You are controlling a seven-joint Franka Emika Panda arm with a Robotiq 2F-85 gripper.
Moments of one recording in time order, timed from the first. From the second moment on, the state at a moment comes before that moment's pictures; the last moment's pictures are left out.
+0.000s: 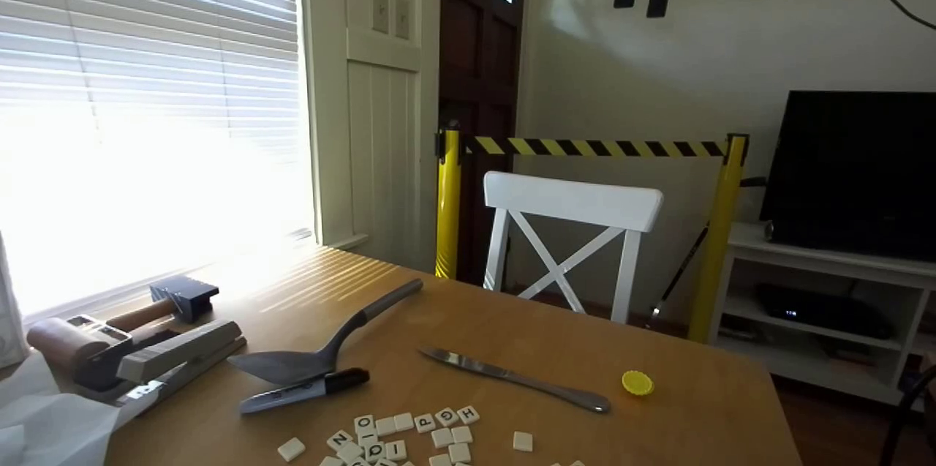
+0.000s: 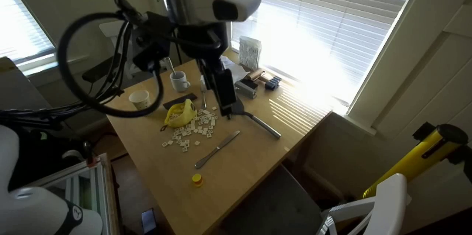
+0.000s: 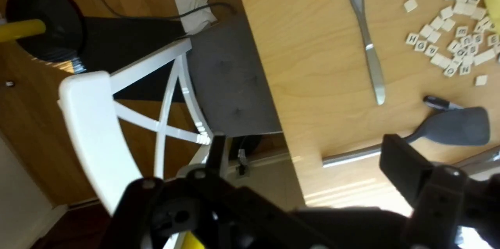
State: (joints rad) arm -0.09 -0.41 -0.05 -2.23 -0.10 1.91 0.02
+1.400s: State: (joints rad) arm 0.11 -0.39 0.07 -2.56 0.01 2.11 0.00
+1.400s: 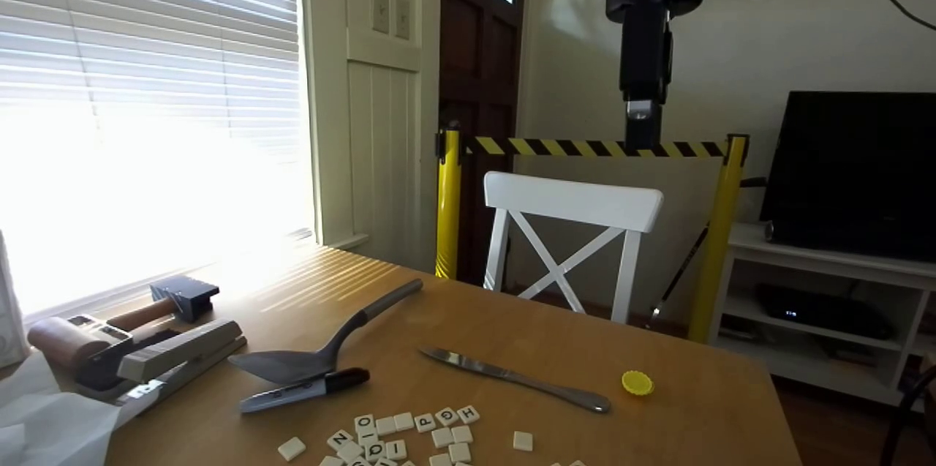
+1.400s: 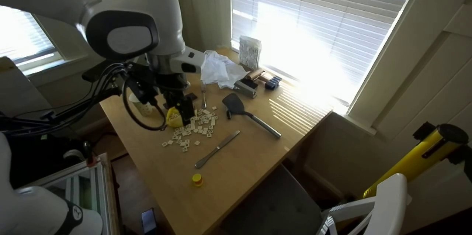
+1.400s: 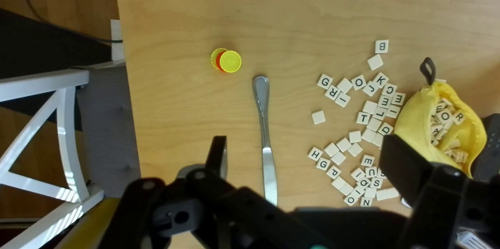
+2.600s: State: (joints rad) arm 0.13 0.04 0.10 -2.68 -0.01 2.83 -0.05
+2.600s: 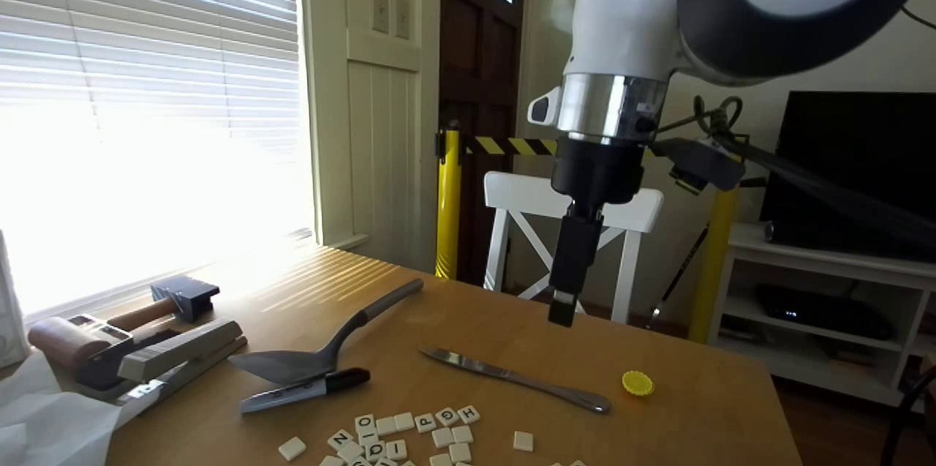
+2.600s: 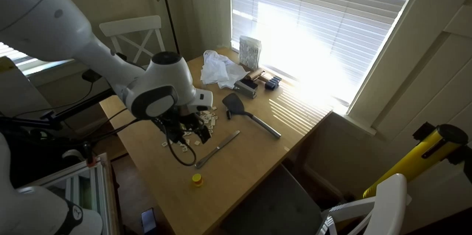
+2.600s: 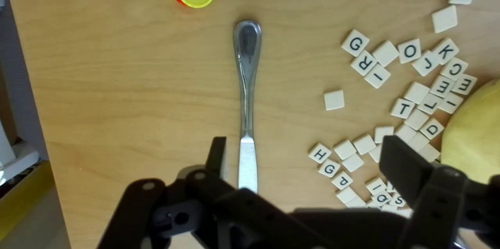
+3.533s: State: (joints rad) arm 0.18 0.22 0.02 -2.68 -0.29 2.98 0.10
